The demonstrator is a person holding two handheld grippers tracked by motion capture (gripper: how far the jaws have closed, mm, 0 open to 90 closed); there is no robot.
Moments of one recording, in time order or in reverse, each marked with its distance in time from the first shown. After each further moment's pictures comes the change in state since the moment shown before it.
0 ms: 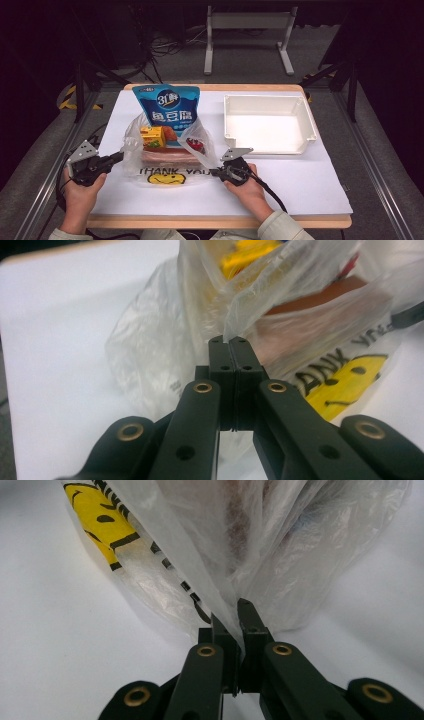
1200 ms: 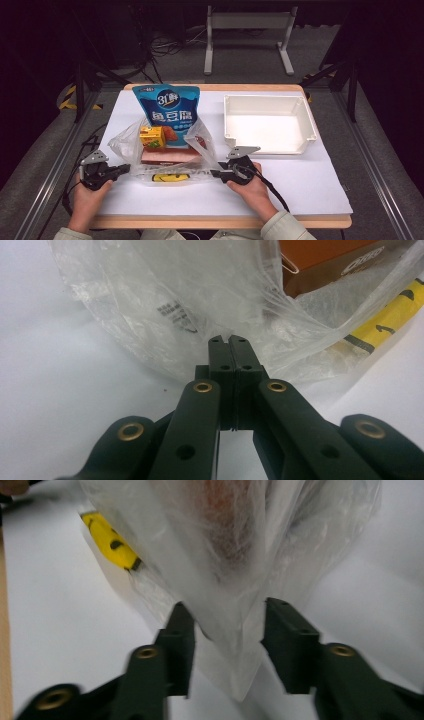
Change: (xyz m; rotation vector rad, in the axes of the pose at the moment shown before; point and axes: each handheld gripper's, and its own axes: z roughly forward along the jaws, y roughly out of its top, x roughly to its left) left arm 0.017 -0.041 0.039 0.150 -0.104 -0.076; right arm -0.006 0.001 -0.014 -0.062 0.009 0.030
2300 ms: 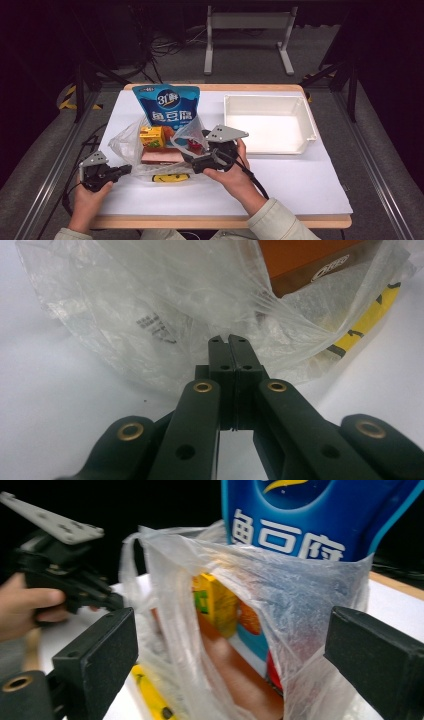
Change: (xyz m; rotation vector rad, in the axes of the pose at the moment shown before) left arm -0.003 0.000 -0.003 -0.041 -0.050 0.038; right arm 0.058 0.094 -0.014 -0.266 -0.081 -0.118
